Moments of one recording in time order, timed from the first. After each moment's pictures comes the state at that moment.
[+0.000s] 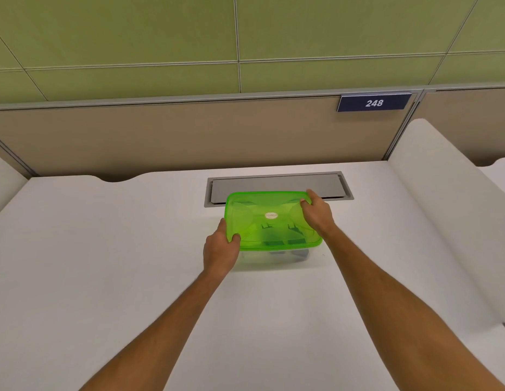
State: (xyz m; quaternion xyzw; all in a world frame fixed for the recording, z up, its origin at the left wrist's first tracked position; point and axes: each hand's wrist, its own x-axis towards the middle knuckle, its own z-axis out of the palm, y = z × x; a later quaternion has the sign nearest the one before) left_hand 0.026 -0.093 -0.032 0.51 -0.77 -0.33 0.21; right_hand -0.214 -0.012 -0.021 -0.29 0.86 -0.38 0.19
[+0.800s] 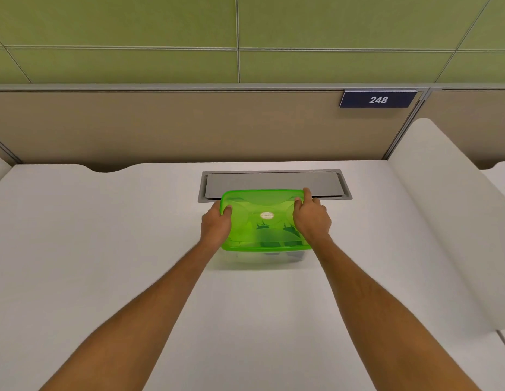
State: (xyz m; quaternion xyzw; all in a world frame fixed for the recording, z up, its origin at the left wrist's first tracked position) left_hand -0.013 -0.140 -0.033 0.52 -0.69 -0.44 0.23; right_hand -0.201 -0.019 -0.036 -0.30 0.92 -0.22 0.07
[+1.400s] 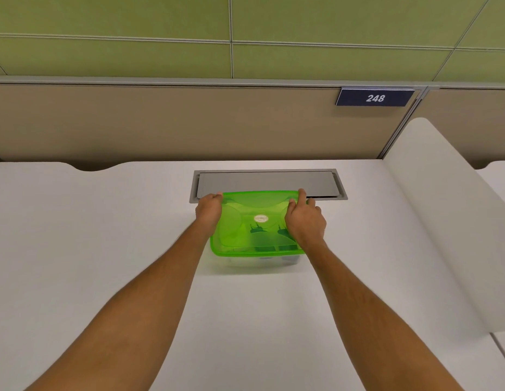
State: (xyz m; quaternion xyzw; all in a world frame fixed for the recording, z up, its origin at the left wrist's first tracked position) left_hand -0.046 -0.186 -0.038 0.57 -0.61 -0.53 0.19; right_hand -0.197 -0.020 -0.039 -0.31 0.93 -0.20 0.03
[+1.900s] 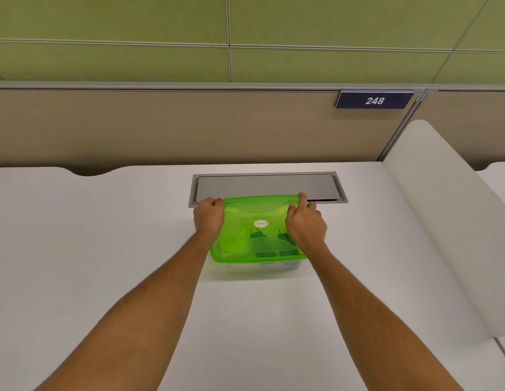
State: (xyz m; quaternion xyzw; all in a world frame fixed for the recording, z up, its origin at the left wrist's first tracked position) left_hand -0.047 -0.177 -0.039 0.57 -0.64 -0.44 0.26; right_hand -0.199 -0.021 -0.039 -0.31 0.93 -0.21 0.03
